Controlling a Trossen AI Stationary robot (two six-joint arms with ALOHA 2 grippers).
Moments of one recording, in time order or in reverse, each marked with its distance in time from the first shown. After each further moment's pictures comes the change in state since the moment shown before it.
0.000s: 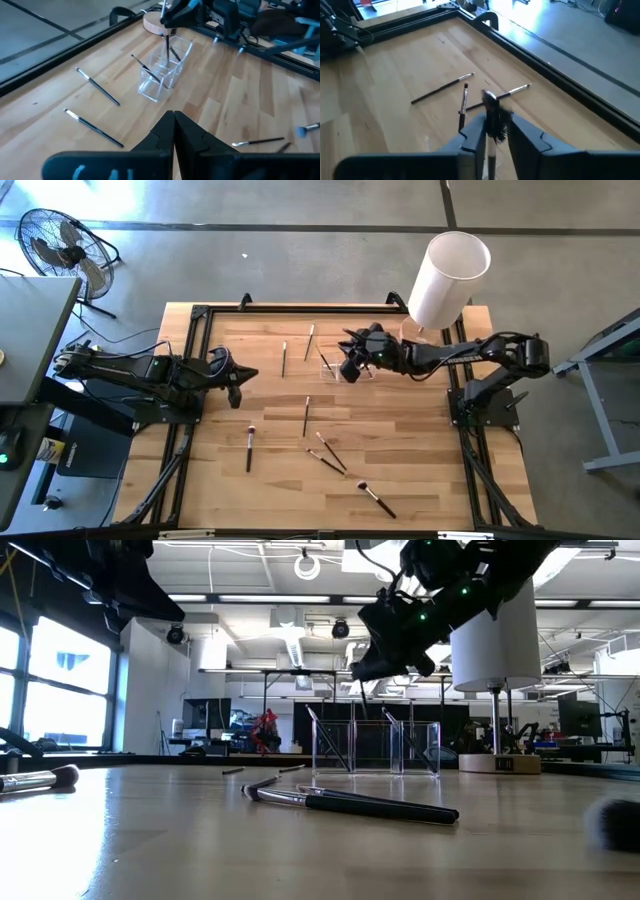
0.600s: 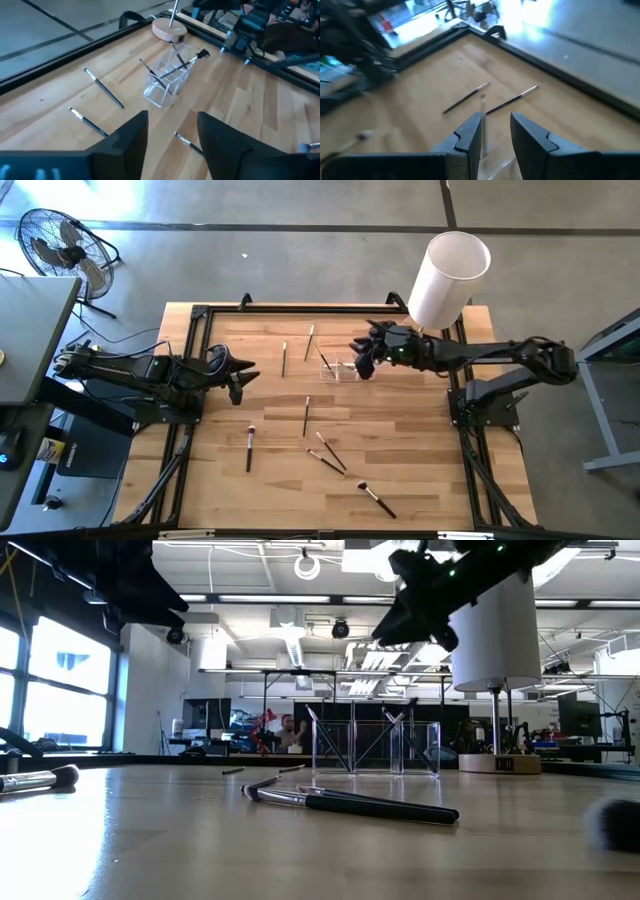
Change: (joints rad) left arm 0.000 0.000 0.000 0.012 -0.039 -0.058; right arm 0.026 -0.251 0.001 -0.209 -0.058 0.181
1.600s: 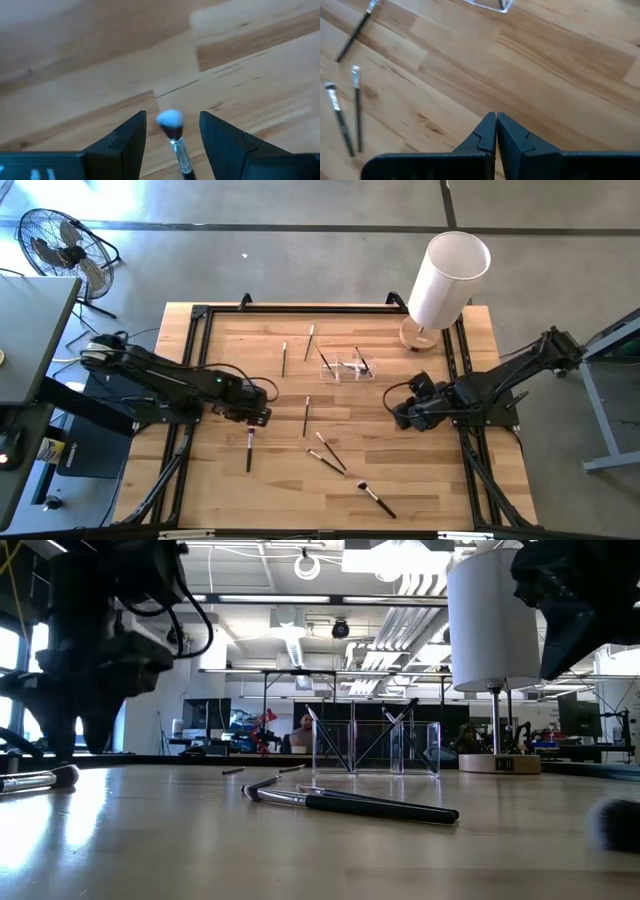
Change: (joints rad) left arm 0.000 0.711 0.105 -0.295 0.637 -0.952; right arm 0.607 -0.136 0.001 -0.985 0.160 1.034
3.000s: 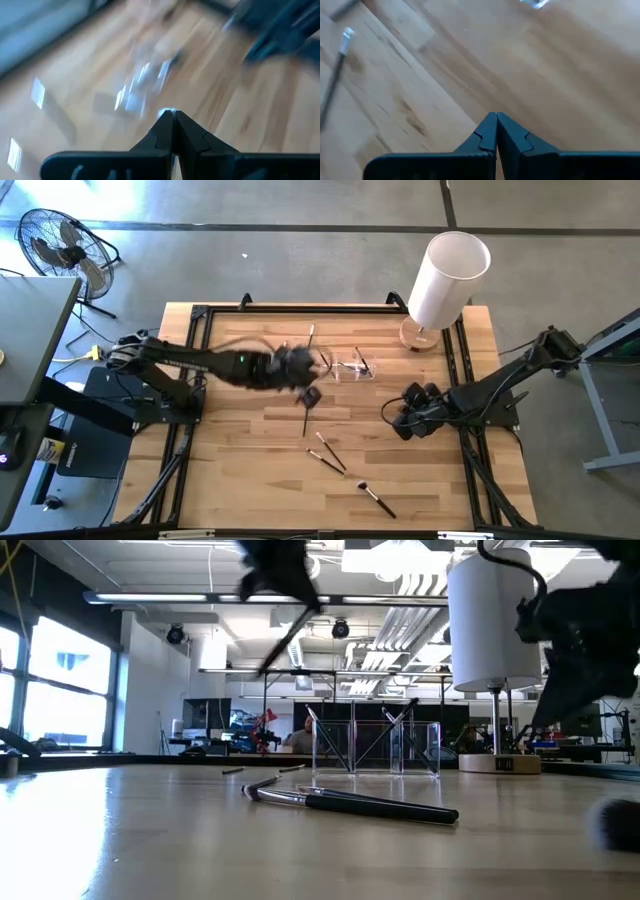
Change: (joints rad) left arm 0.108 0.223 0.667 0.204 -0.505 0.992; right arm 0.026 0.000 -0.283 0.436 0.053 -0.252
